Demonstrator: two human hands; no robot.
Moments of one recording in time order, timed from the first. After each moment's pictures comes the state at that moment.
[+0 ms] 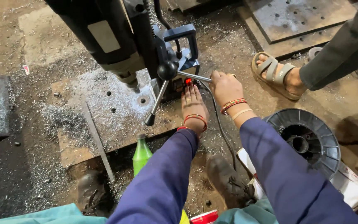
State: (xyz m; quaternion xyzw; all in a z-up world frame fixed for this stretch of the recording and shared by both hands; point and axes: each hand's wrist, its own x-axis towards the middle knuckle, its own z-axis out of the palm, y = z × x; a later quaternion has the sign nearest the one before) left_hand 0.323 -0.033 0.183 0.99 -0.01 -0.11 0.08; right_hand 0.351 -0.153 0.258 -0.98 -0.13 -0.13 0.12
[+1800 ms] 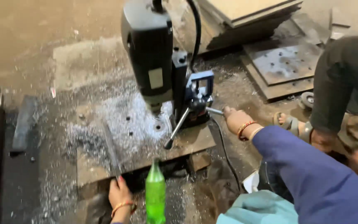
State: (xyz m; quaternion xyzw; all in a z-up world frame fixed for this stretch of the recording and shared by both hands) left_hand 0.090 0.266 0.089 0.81 0.44 0.13 0.37; right_hand 0.382 -0.176 0.263 -0.98 -0.16 0.09 0.00
